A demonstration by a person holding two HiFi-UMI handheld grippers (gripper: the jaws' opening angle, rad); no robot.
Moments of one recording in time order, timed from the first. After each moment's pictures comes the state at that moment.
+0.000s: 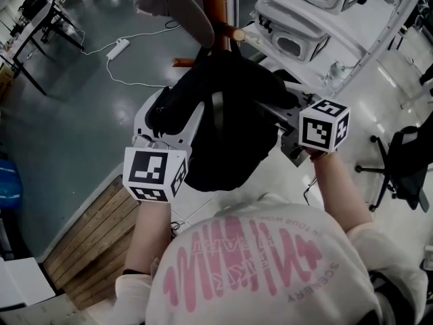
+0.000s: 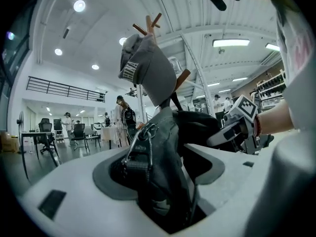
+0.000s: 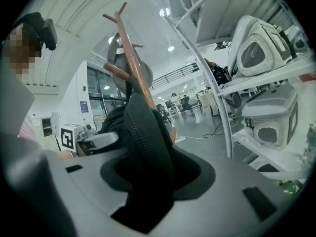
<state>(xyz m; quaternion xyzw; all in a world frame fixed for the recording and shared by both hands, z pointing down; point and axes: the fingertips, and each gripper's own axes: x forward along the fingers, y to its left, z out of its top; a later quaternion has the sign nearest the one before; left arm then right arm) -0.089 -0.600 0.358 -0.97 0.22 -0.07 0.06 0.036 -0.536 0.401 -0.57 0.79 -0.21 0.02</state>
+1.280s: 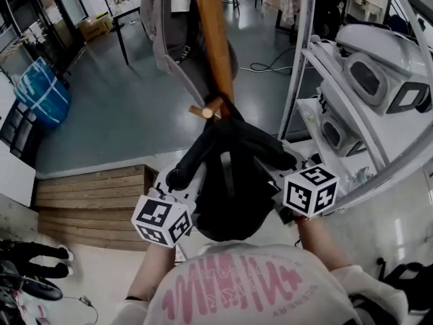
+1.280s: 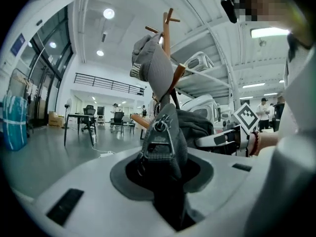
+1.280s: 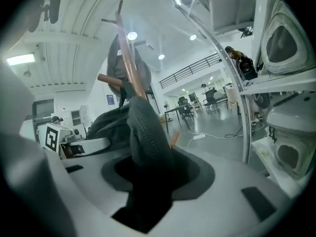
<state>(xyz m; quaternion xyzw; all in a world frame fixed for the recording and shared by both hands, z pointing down) -0.065 -0.528 0.373 -0.90 0.43 -0.05 -0.05 0.079 -0.546 0.399 -0.44 0.88 -0.19 -0.02</state>
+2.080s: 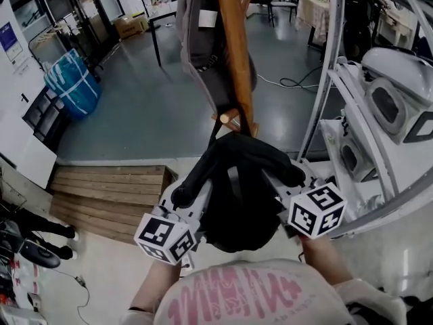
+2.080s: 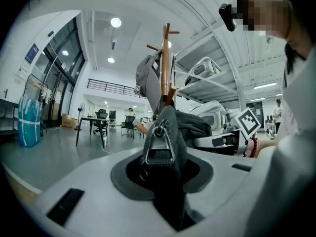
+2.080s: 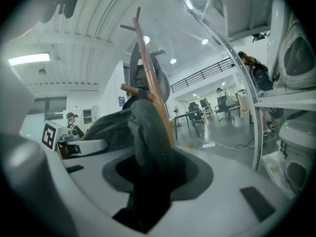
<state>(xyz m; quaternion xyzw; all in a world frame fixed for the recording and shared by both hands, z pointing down) -0.079 -0.498 0.343 -0.87 0.50 -0.02 -0.04 0.063 -0.542 0.361 -0.39 0.91 -0.13 -0.01</state>
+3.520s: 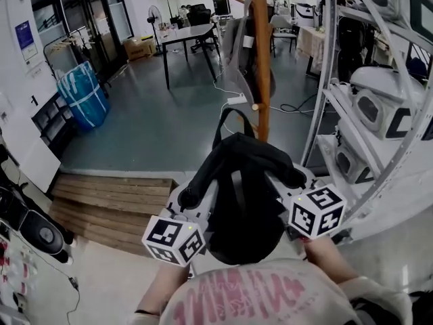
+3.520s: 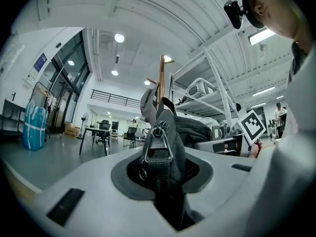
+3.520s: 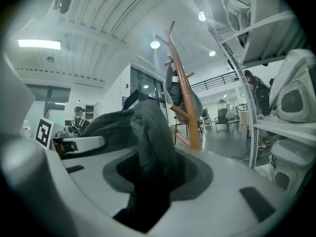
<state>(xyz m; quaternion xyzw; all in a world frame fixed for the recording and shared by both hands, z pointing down) -0.116 -0.391 0.287 -0.86 0.51 0.03 -0.01 0.023 -0.436 0.302 -0.41 0.91 -0.07 -0.01</state>
